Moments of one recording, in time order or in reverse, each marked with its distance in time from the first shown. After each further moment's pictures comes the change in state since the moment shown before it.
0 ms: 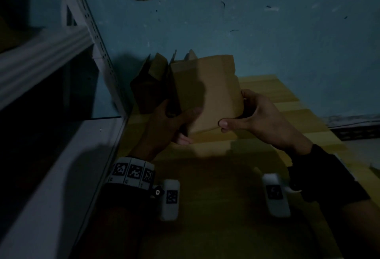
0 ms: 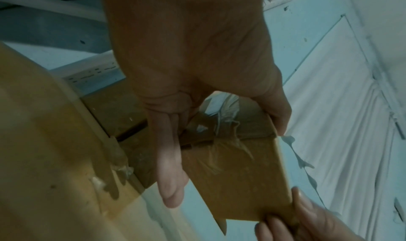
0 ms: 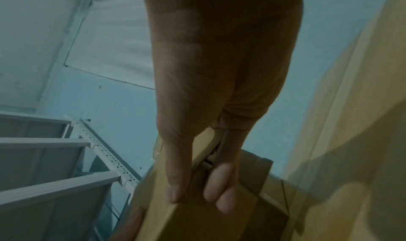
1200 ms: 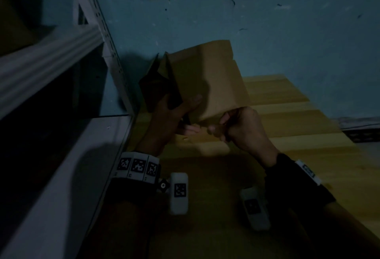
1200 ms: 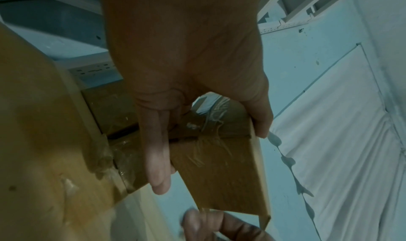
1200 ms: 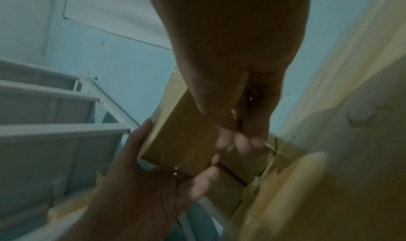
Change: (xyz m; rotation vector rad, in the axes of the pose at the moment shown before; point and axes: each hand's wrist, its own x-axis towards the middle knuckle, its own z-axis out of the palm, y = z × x) left_hand 0.009 0.000 -0.013 -0.137 0.055 0.005; right_hand 0.021 0.026 0.053 -0.333 0.176 0.081
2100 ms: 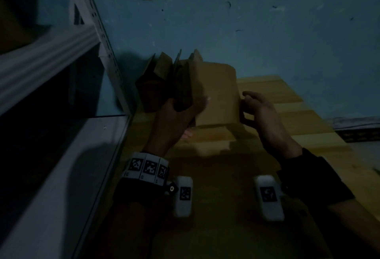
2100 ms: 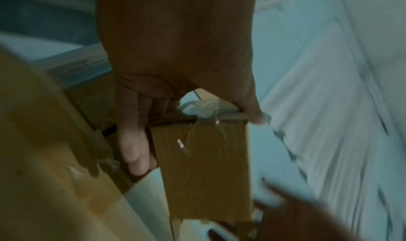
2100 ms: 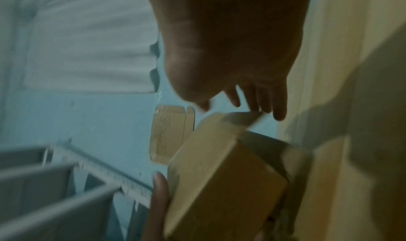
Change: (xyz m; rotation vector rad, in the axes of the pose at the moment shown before) left_hand 0.001 -0.009 0.018 0.273 0.072 -0.009; right_hand -0.002 0.001 -0.039 0.453 0.139 0.166
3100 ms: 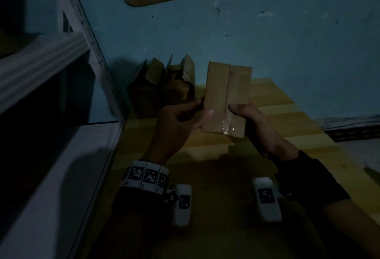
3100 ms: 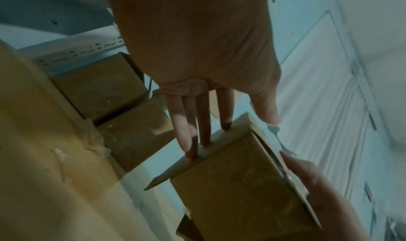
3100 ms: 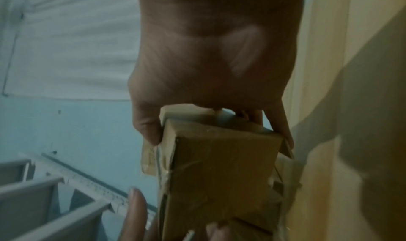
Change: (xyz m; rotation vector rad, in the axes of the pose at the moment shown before) left_hand -0.005 0.003 0.021 -0.105 -0.101 0.452; right_hand -0.002 0.003 -0.014 0.085 -0.280 -0.092
